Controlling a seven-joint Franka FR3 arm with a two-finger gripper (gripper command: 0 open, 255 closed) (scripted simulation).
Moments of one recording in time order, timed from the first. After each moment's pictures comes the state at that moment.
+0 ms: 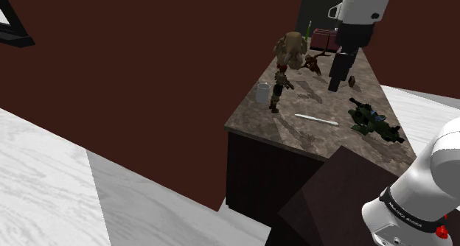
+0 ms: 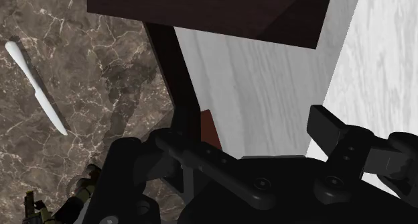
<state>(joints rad) 0.01 -0.77 0.06 -2.45 0.03 1.61 -0.11</state>
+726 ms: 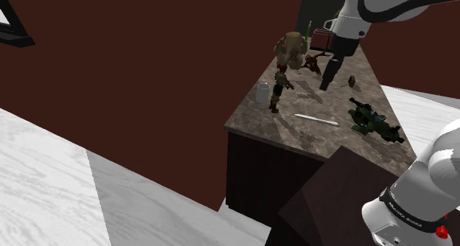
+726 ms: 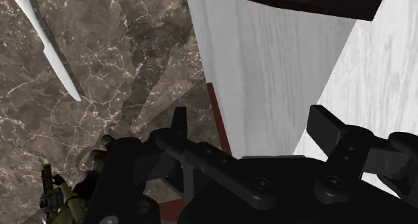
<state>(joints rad) -0.03 -0.64 -0.15 -2.52 -0.04 1.90 -0.37</state>
